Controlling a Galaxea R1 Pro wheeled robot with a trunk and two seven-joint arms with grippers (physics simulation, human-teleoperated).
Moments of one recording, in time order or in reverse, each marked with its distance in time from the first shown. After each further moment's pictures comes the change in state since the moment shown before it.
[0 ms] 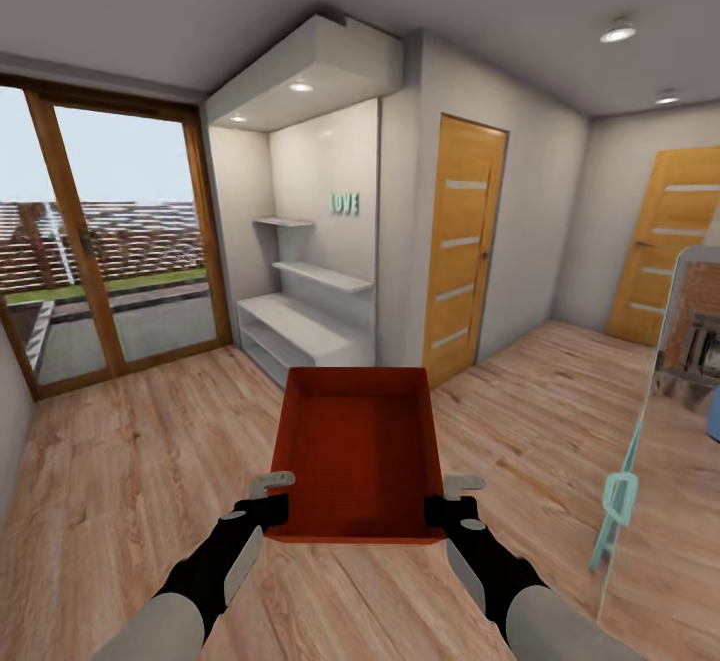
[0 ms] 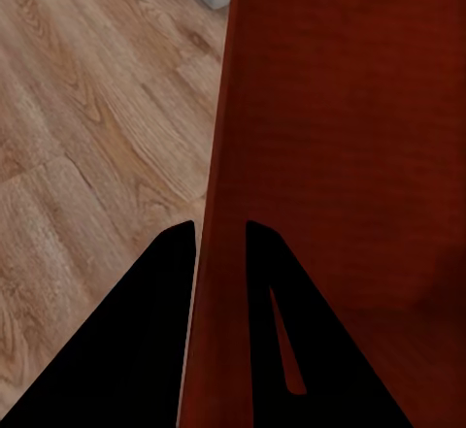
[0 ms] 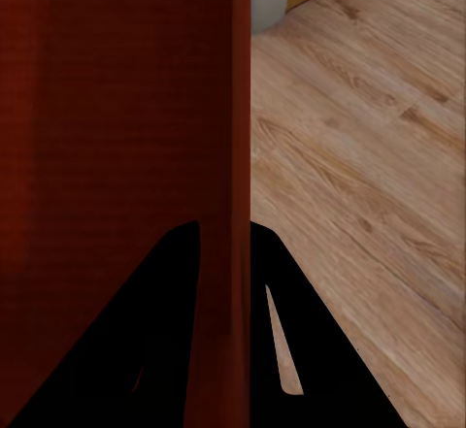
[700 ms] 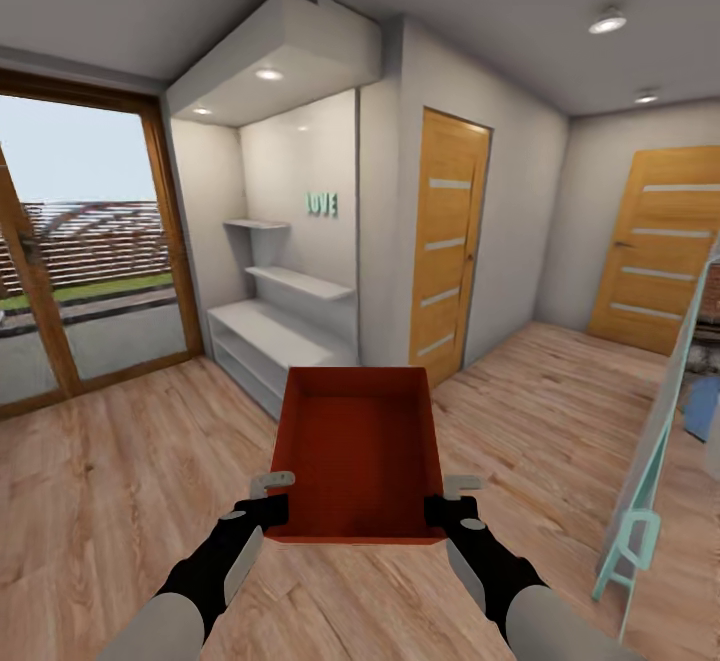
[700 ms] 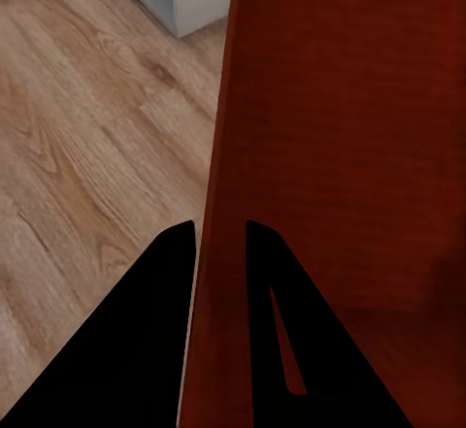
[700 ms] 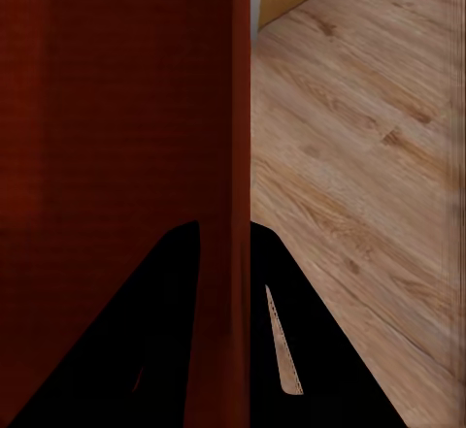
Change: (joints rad) left arm 0.000 0.000 0.001 0.001 0.001 0.000 0.000; right arm -0.001 0.000 0.000 -0.001 0.002 0.003 0.000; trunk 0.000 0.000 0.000
